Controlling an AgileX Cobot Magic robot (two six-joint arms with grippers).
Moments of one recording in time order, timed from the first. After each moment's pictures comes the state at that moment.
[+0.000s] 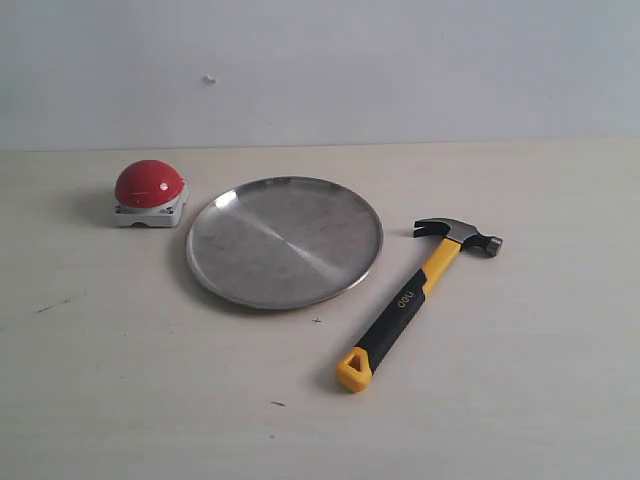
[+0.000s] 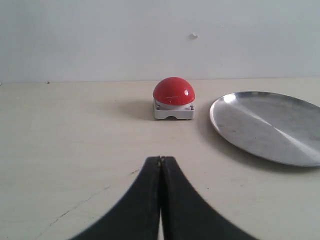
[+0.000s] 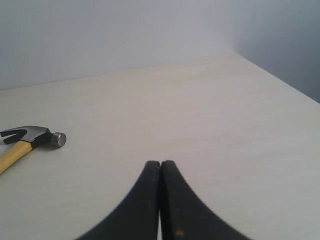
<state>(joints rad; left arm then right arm) -0.14 0.01 0.00 0.09 0.26 -0.12 -0.16 0.01 -0.01 -0.23 0.35 0.30</state>
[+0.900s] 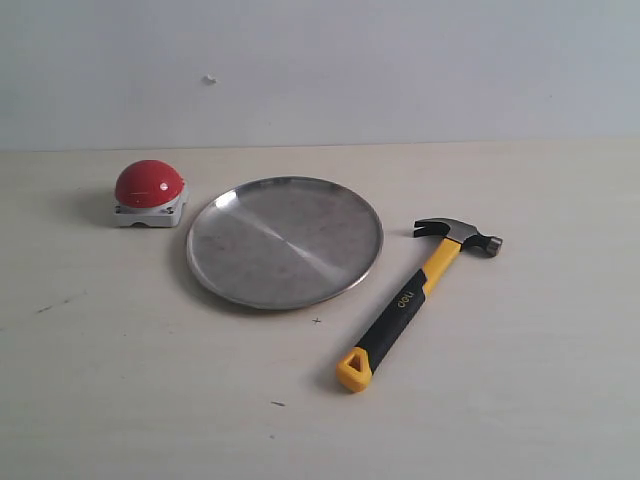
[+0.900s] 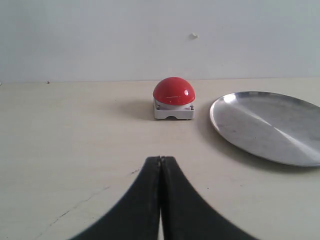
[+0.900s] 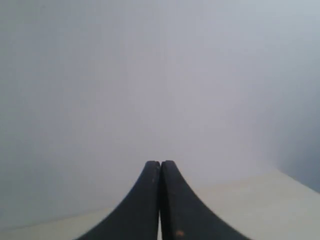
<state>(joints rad) -0.14 0.01 0.00 0.09 0.26 -0.12 -0.16 0.01 -0.01 -0.14 -0.12 0.31</state>
